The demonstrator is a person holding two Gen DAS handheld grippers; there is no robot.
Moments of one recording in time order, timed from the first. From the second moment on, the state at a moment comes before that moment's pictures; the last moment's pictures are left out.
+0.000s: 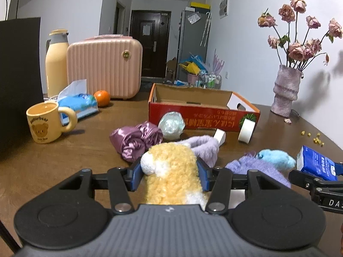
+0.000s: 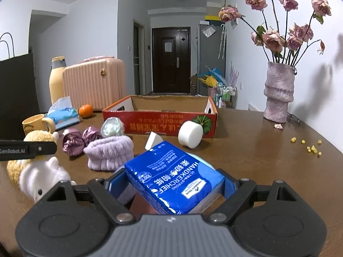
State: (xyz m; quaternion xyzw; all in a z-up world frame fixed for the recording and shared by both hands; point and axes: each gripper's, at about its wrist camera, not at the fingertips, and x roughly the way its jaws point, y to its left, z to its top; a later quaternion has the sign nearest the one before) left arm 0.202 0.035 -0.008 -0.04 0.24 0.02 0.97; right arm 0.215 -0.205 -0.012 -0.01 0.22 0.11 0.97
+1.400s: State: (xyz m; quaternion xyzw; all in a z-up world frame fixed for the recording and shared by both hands) left arm 0.271 0.022 0.030 -0.06 0.18 0.03 0.98; right arm 0.302 -0.191 0.022 -0.01 0.18 0.13 0.97
